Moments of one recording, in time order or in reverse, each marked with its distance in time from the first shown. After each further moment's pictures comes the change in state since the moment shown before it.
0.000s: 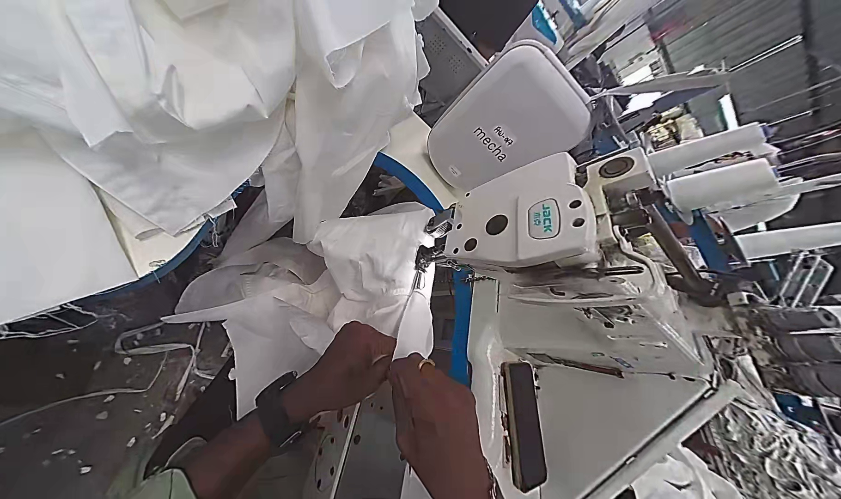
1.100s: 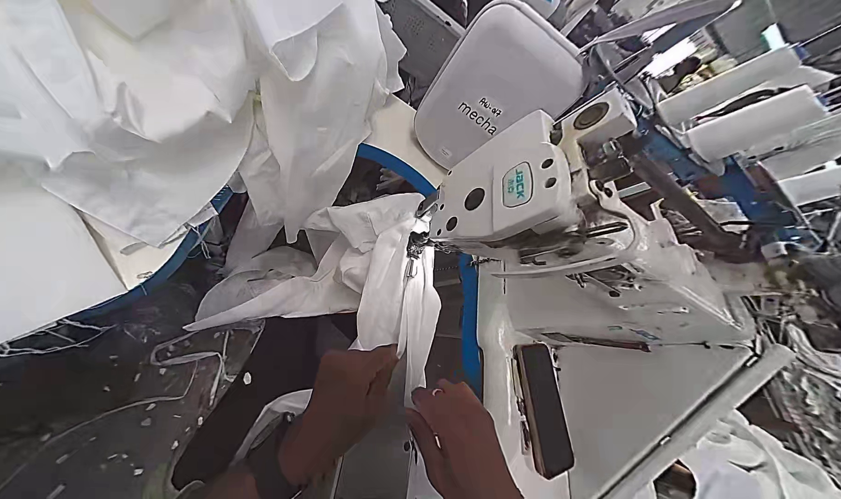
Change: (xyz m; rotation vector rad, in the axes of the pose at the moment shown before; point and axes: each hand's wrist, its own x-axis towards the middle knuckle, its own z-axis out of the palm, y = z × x) left_hand -0.028 0.024 0.038 0.471 0.360 0.006; right_hand -0.052 0.022 -0.016 0.146 -0.184 0.090
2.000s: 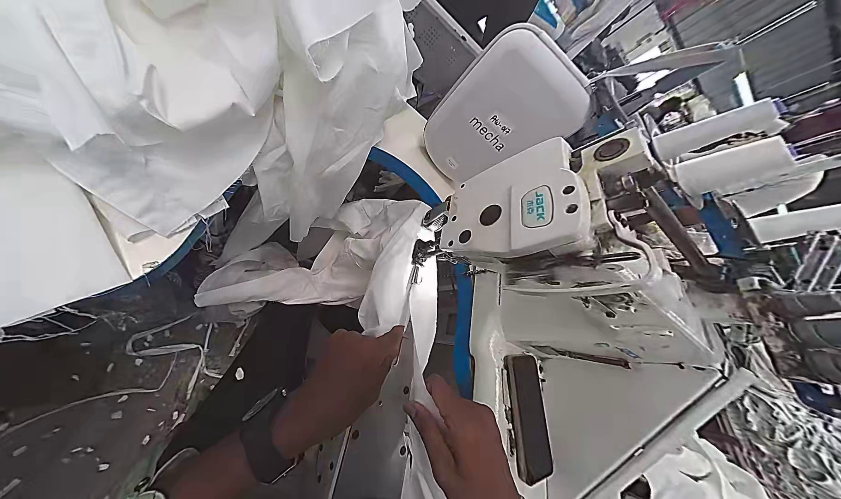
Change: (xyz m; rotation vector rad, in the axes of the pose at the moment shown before) left_hand 0.034 0.003 -0.027 0.026 -0.268 -0.008; right_hand 0.016 -0.008 -0.016 0.076 -0.051 0.149
